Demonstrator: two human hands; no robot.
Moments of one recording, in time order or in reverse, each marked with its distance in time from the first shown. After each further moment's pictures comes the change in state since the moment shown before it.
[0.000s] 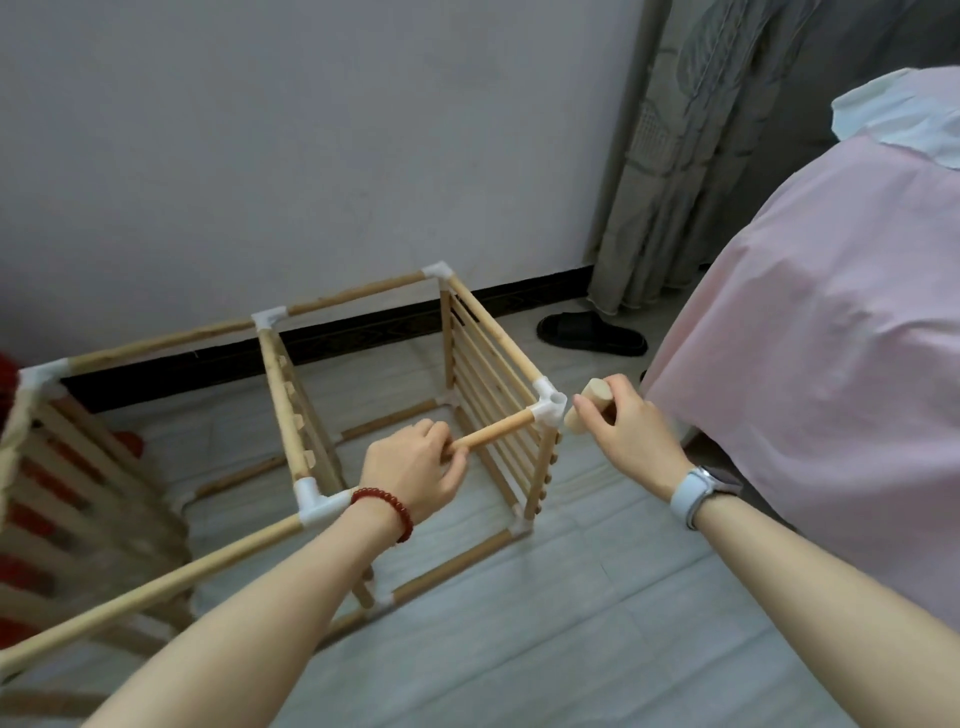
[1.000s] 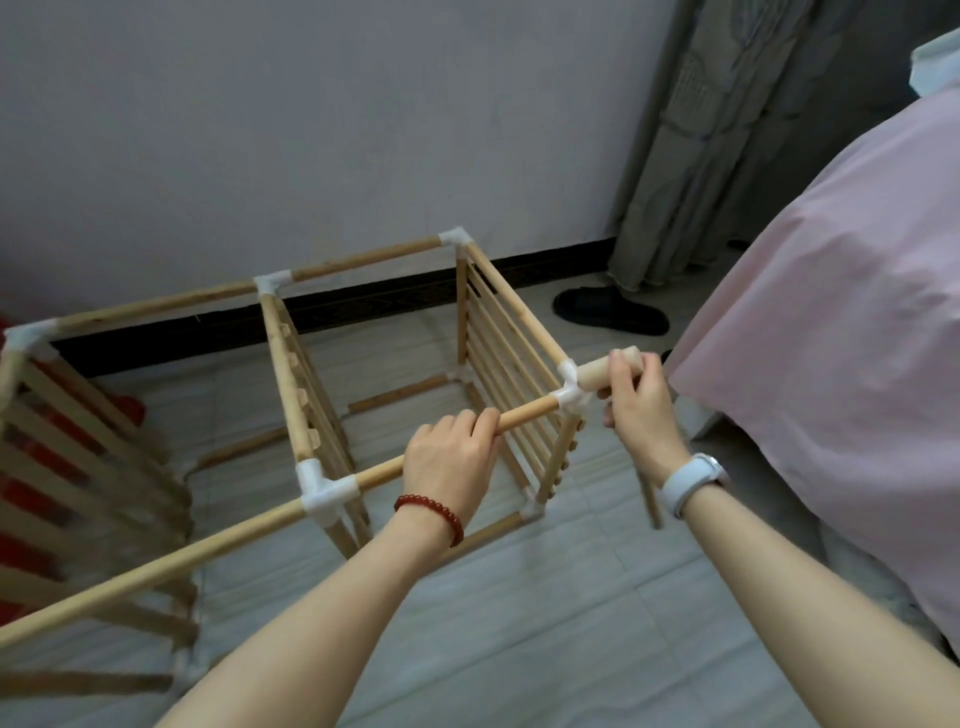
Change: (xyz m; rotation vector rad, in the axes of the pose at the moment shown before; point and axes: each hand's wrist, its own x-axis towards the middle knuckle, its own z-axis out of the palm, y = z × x) left_hand -0.006 0.016 0.031 0.072 0.190 0.038; right_hand 0.027 0.003 0.040 0.600 0.157 0.197
